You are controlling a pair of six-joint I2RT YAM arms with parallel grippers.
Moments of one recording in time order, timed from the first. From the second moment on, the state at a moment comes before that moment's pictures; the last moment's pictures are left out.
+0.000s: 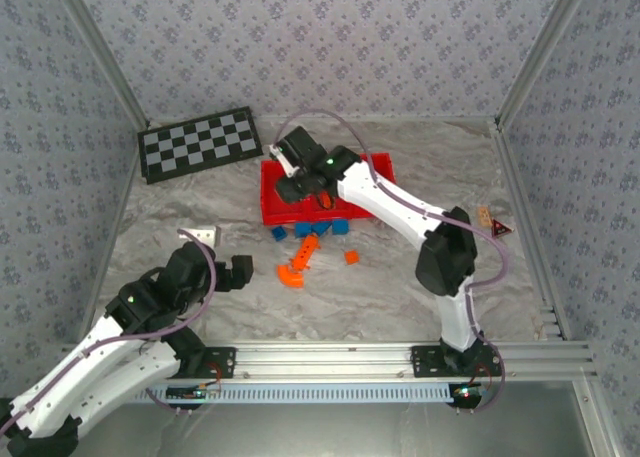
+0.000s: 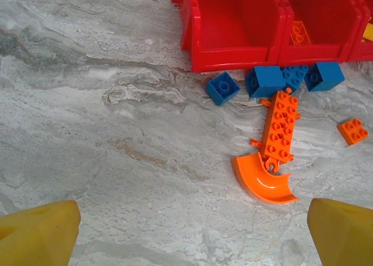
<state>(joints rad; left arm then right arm) -0.77 0.55 0.69 -0.90 -0.33 -0.59 0.81 2.06 2.00 -0.85 0.05 0.09</state>
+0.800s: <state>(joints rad) -0.77 0.45 0.65 -0.90 -0.34 -0.65 0.76 2.46 2.36 -0.90 -0.01 0.06</state>
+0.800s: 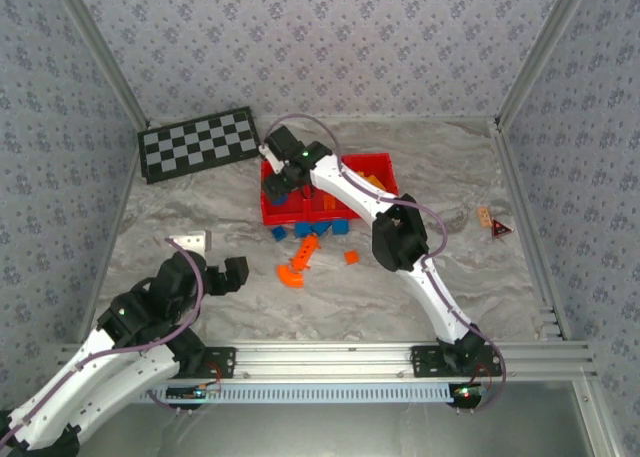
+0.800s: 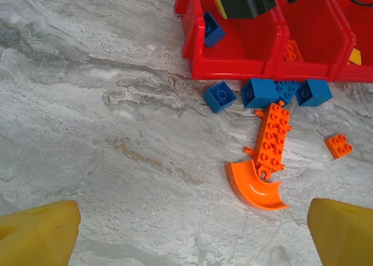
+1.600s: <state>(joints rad) -0.77 0.56 0.63 -0.84 -0.33 -0.66 0.66 1.73 1.45 -0.77 0.11 0.46</state>
